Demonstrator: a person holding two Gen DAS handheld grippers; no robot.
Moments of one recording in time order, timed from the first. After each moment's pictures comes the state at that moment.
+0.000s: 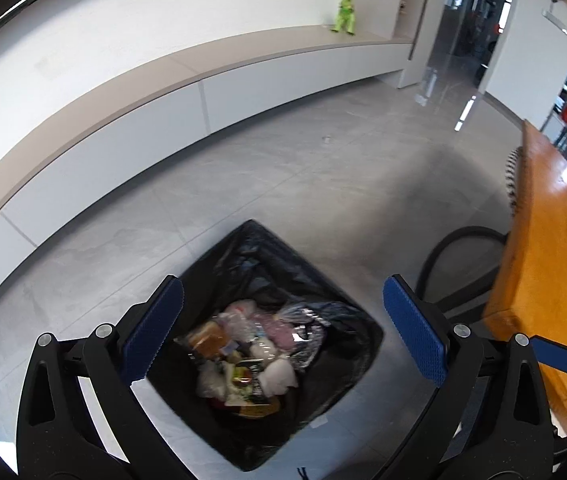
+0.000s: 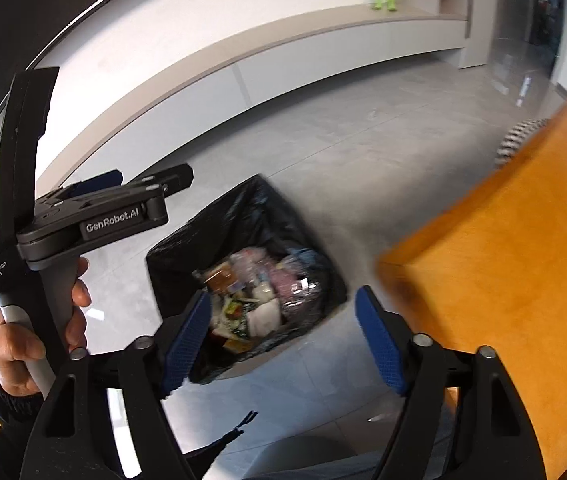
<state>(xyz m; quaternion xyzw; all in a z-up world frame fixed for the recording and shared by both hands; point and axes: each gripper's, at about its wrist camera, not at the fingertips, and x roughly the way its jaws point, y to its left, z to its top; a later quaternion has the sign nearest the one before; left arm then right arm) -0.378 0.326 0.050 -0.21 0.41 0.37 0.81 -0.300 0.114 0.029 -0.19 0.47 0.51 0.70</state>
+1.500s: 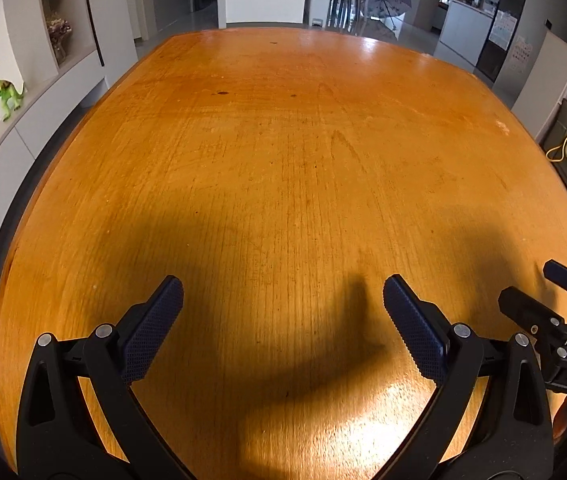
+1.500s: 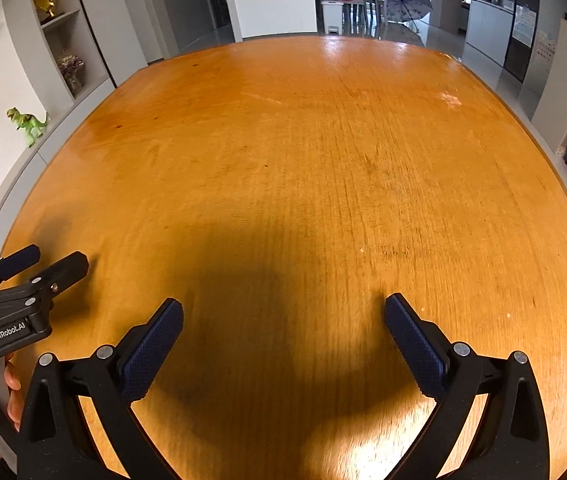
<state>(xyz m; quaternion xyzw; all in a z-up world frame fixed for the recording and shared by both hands) -0.008 -0.006 -0.005 -0.03 0.47 0.01 0.88 -0.031 -0.248 -0.040 0.01 0.47 0.09 0.88</state>
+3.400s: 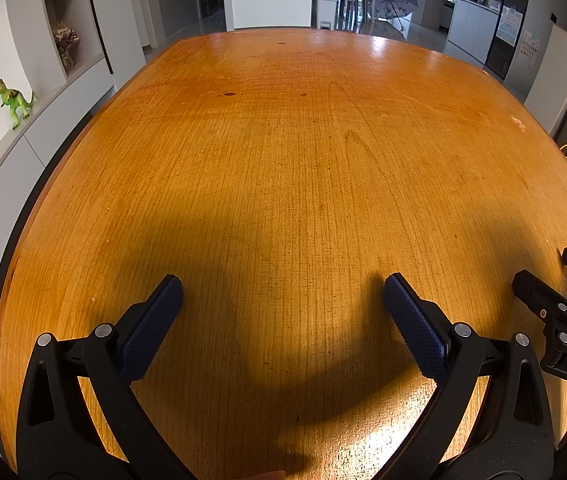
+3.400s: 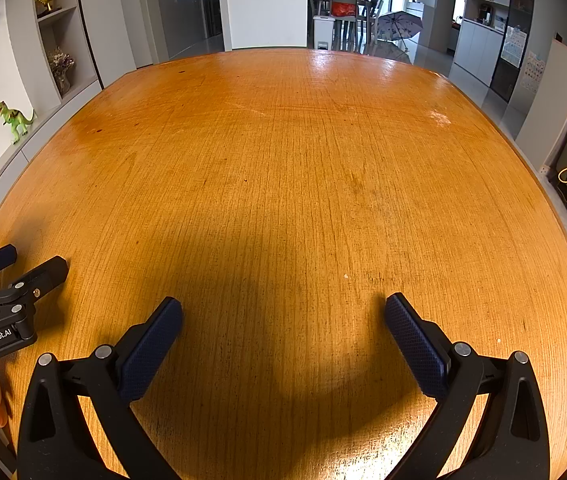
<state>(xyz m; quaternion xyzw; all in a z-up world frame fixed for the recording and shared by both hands) 0.000 -0.011 -0.012 -0.01 0.46 0.03 0.89 -0.022 -0.246 -0.046 -0.01 0.45 0.07 0.89</state>
